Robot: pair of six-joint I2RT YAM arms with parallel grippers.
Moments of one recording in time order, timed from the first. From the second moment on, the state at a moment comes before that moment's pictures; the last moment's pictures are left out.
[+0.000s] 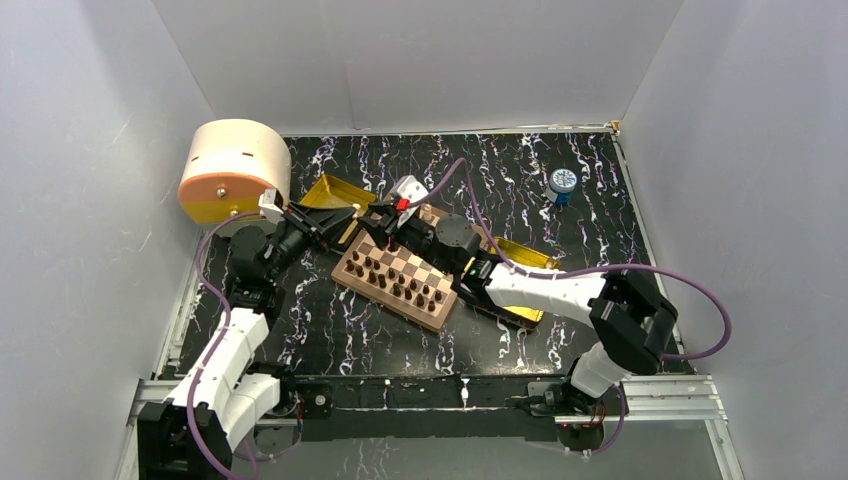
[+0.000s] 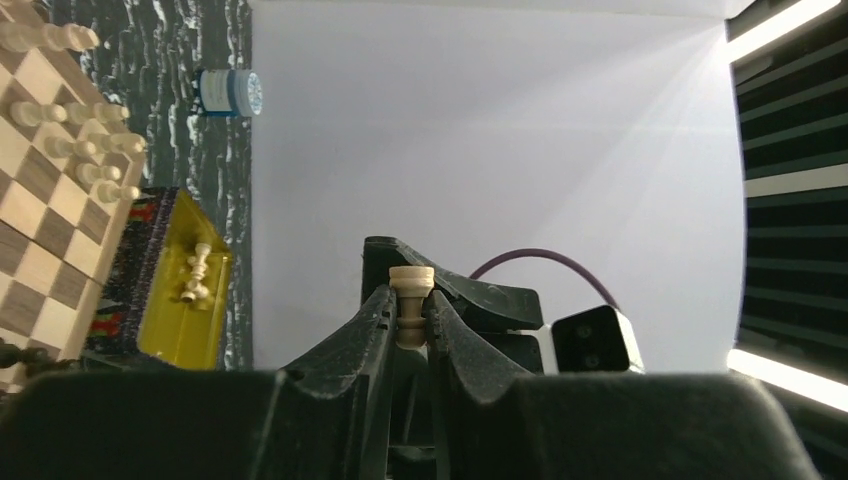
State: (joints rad) left arm -0.12 0.89 0.48 0.47 0.57 -1.64; right arm 1.04 1.56 0.98 0.75 0.04 -0.02
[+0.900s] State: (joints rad) left arm -0.23 1.53 1.32 -0.82 0.49 -0.35; right arm 1.04 1.07 0.69 0.31 0.04 -0.16
